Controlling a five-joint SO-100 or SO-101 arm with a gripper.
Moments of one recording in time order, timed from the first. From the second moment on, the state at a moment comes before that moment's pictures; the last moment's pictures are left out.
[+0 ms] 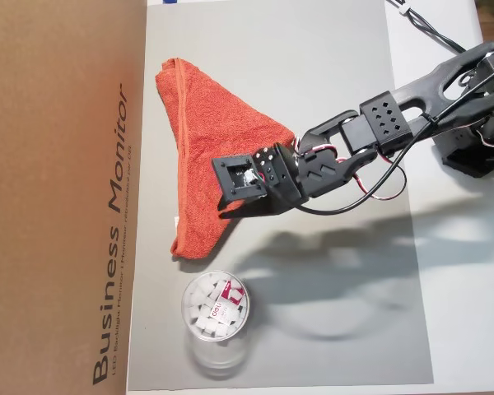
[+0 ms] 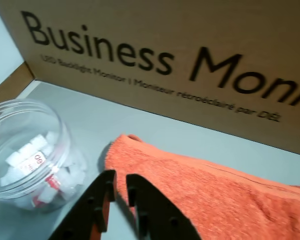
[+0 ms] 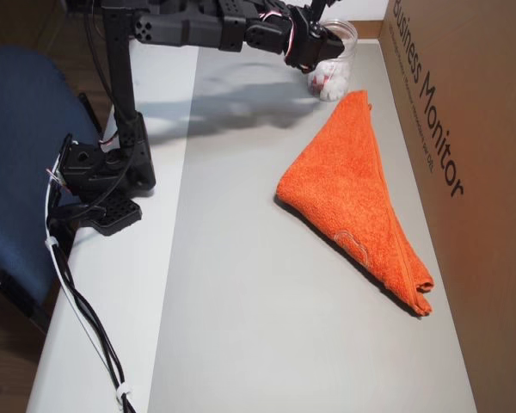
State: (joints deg) arm -17.8 82.5 94.0 7.6 86.0
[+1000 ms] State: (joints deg) arm 6.5 111.0 113.3 7.8 85.8
